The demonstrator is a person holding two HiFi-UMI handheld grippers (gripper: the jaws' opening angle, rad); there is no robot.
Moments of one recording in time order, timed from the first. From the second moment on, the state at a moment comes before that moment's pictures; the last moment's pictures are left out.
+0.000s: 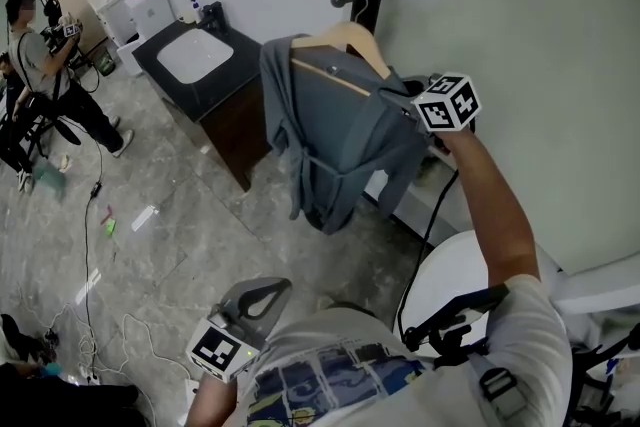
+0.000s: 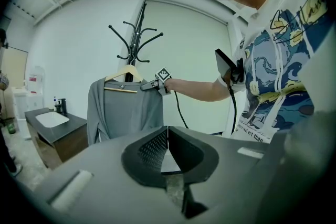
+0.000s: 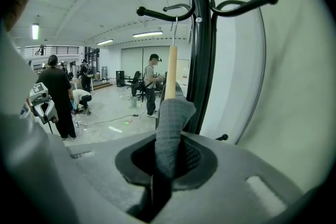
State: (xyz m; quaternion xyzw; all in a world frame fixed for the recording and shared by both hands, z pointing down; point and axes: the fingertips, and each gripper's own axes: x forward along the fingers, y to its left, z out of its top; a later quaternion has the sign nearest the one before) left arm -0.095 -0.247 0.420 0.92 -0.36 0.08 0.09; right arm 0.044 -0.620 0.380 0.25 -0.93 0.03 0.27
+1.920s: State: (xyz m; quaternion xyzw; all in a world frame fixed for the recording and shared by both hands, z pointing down) left arm -0.090 -0.002 0.428 0.97 -0.22 0.09 0.08; right arm -0.001 -0.141 0.425 0.32 -0.93 0.04 0.17
